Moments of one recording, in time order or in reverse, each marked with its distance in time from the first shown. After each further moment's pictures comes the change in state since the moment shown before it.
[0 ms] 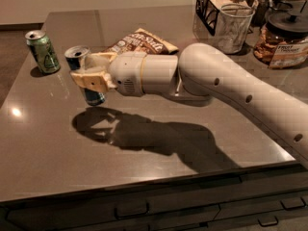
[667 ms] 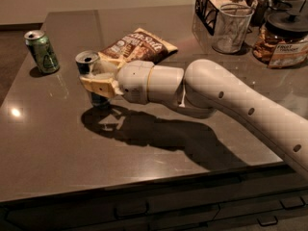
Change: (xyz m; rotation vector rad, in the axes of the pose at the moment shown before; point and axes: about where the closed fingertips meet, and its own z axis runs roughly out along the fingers) arm 0.019 -0.012 -0.009 0.040 -0.063 -0.003
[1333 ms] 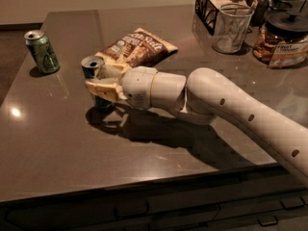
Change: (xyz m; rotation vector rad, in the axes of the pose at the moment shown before) arm 0.015 -0.006 -0.004 0.015 -0.024 0.006
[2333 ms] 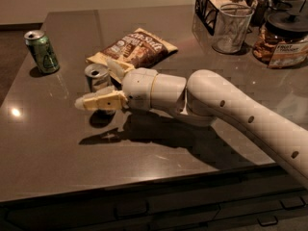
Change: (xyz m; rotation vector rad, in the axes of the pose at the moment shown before) arm 0.004 0.001 0.000 -0.001 -0.003 -0.002
